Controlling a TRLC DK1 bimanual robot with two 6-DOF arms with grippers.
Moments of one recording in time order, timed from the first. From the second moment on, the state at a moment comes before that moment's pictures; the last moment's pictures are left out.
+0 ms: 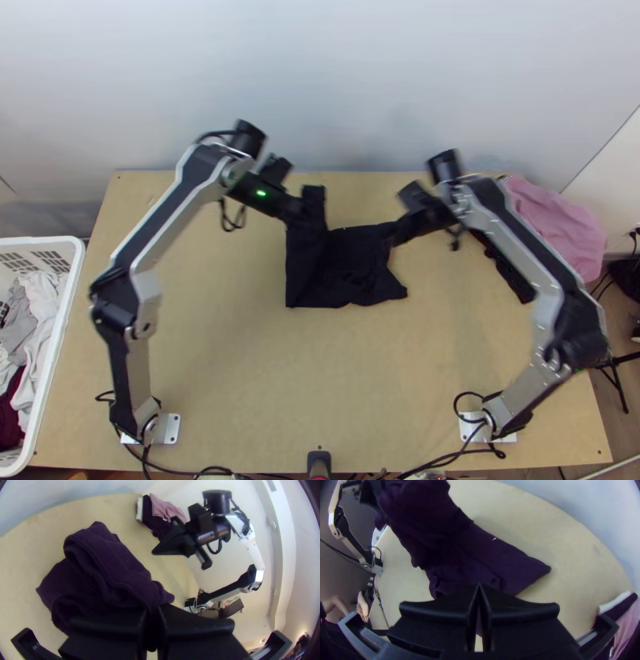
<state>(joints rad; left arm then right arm) -0.44 2.06 2.14 -1.12 0.88 -0.02 0.31 1.78 1.58 -0.93 -0.50 -0.32</state>
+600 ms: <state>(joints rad) -0.68 2.42 2.29 -0.86 0.81 -0.08 0.04 1.41 1.38 -0.99 -0.52 -0.28</state>
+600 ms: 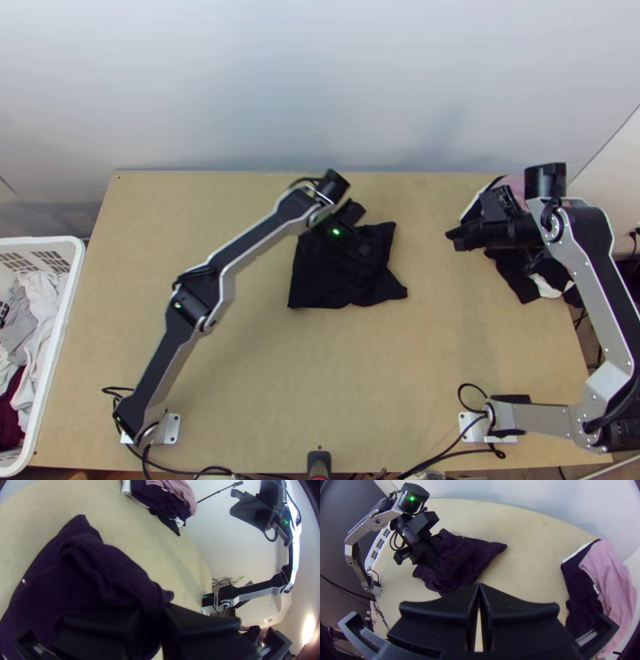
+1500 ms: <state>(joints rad) -0.73 2.23 2.27 -0.60 1.00 -0.42 -0.01 1.35 1.29 -0.99 -0.52 -0.26</state>
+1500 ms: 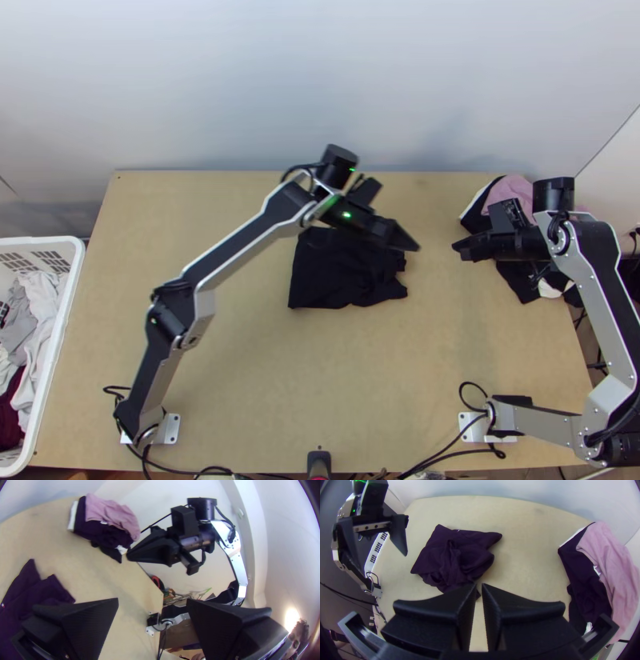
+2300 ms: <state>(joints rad) -0.43 2.14 1.82 -0.75 0.47 -0.01 0.33 1.57 1.42 -0.98 -0.51 -0.19</state>
